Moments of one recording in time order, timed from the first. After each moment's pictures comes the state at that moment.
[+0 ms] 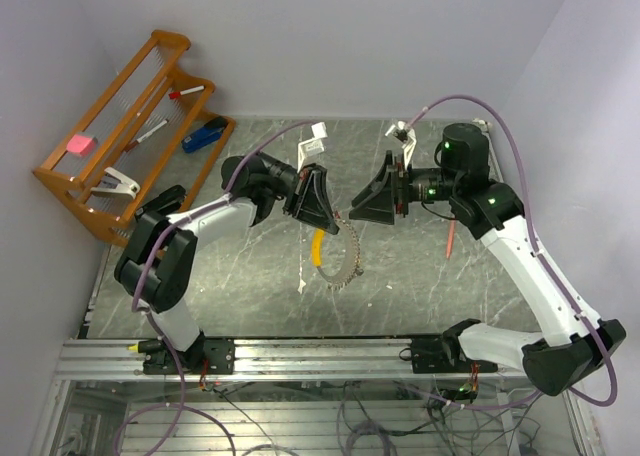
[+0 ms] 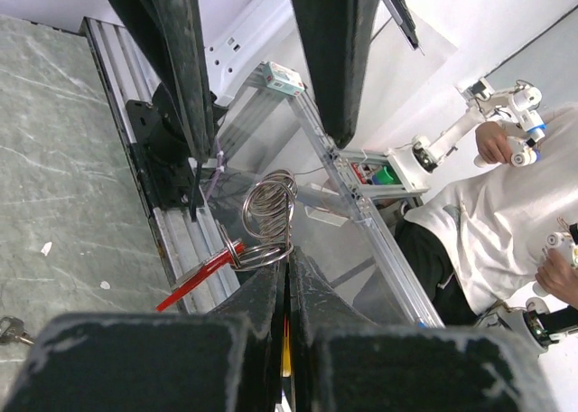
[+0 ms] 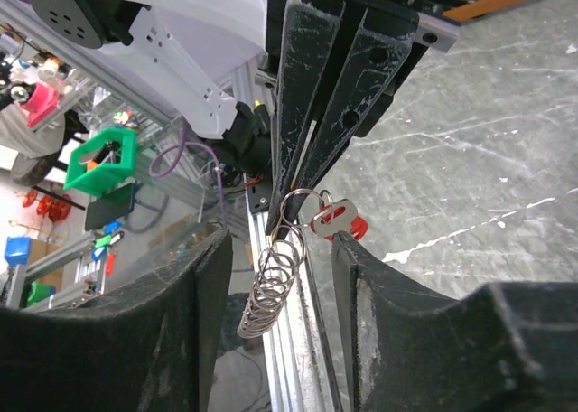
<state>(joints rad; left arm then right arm) -0.58 1.69 1.09 1.45 1.57 -1.50 0.44 1.17 1.32 -0.52 -1.01 0.17</state>
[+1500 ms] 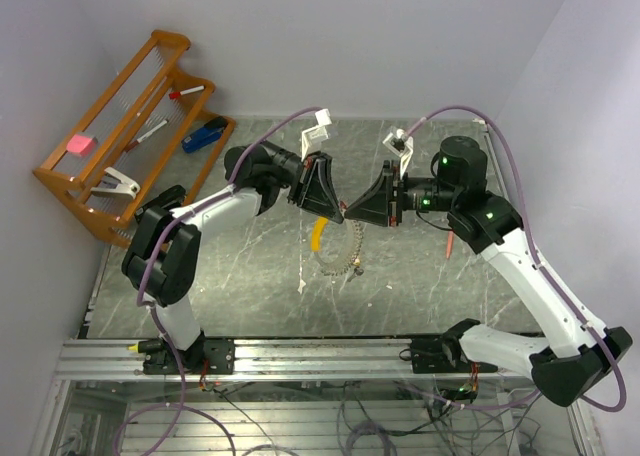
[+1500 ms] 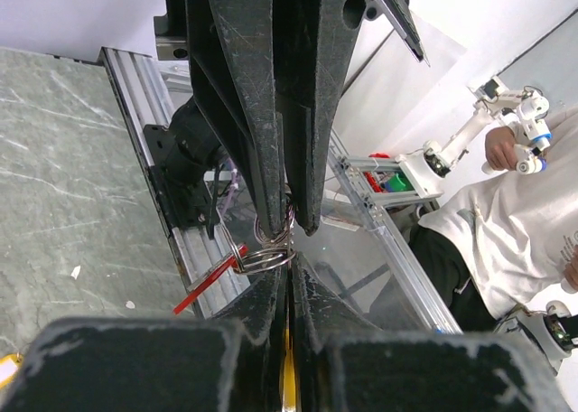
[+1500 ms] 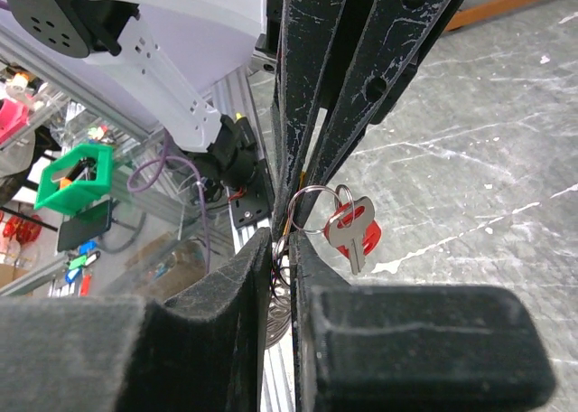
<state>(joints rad) -0.58 1.75 1.23 1.45 1.57 -1.53 0.52 1.11 1.22 -0.40 -0.88 0.23</state>
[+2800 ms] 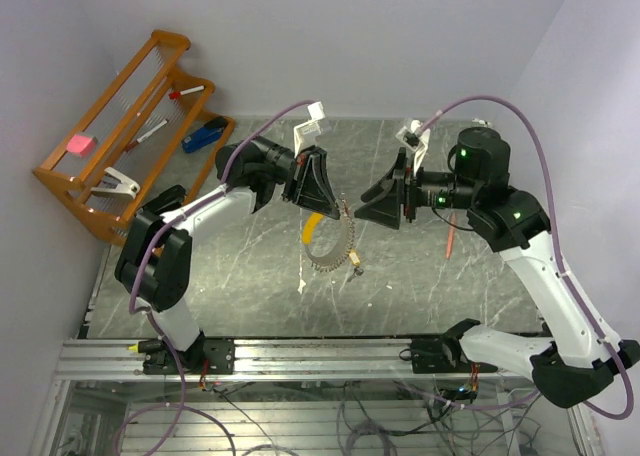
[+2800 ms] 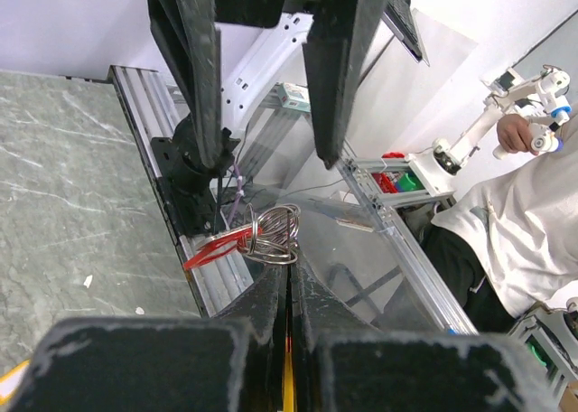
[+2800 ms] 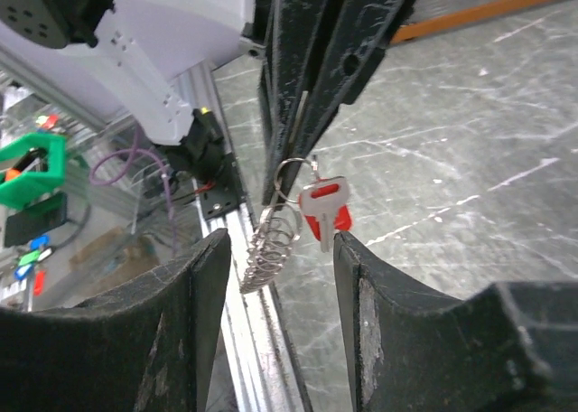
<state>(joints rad) -0.57 1.70 1.25 1.45 1.57 -1.53 0.53 1.10 1.40 -0.64 -0.80 0.09</state>
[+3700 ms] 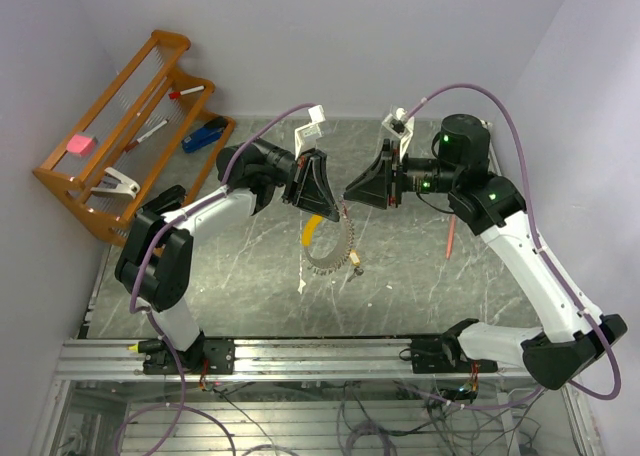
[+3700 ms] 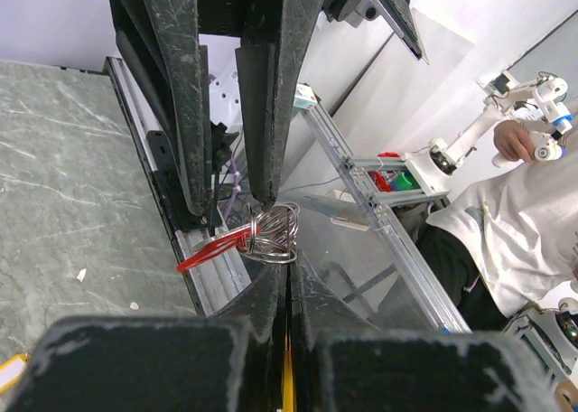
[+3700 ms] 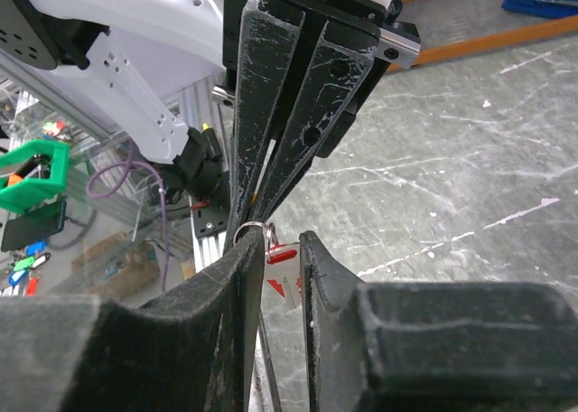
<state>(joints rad) -0.57 1.70 1.23 1.45 1.57 -1.53 0.50 1.20 1.40 -0.49 -0.86 0.10</state>
